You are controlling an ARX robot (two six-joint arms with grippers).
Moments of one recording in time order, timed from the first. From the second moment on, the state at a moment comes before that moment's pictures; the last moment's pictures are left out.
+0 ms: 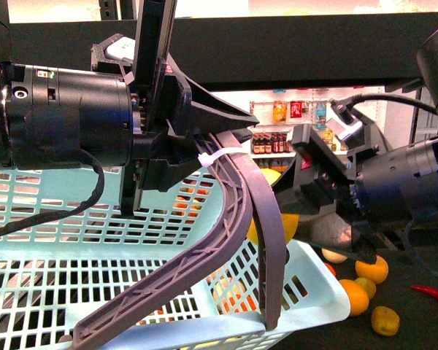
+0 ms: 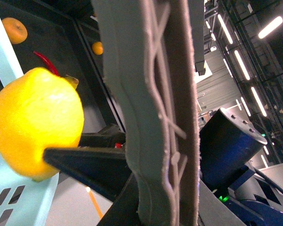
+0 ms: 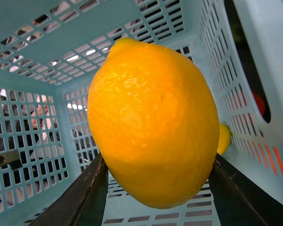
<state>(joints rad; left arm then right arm) -0.35 1.59 1.02 0.52 0.80 -0.91 0.24 1.62 1.02 0.16 -0.50 0.54</state>
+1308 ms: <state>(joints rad) -0.35 1.59 1.02 0.52 0.80 -0.91 0.00 0.29 0.22 0.00 0.00 -0.01</state>
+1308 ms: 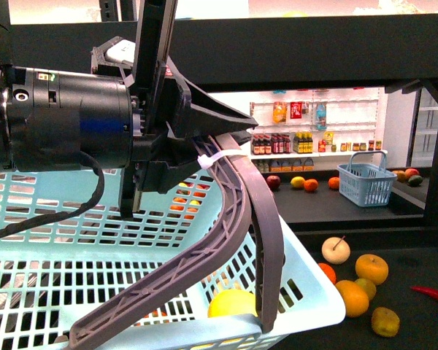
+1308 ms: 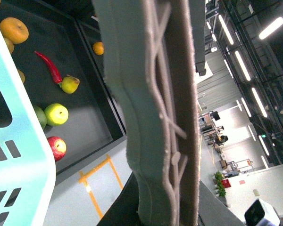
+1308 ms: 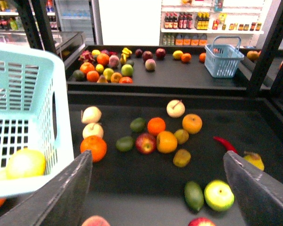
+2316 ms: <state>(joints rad) -0.35 1.59 1.02 0.52 0.80 -0.92 0.00 0.01 0.02 0.00 0.00 -0.01</state>
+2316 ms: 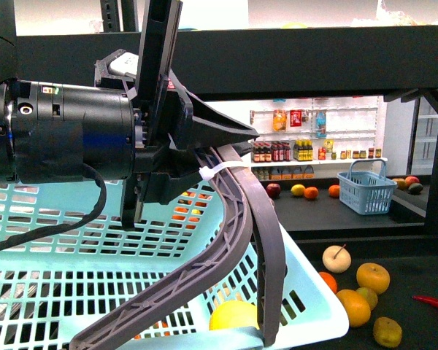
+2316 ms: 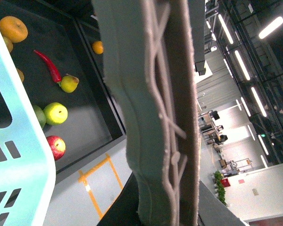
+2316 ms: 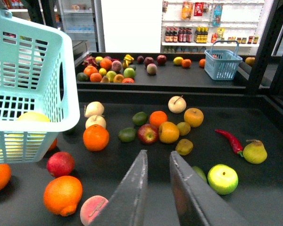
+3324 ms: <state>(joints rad) 0.02 1.70 1.08 0.89 0.29 -1.32 0.00 0.01 0.02 0.00 0.00 -0.01</state>
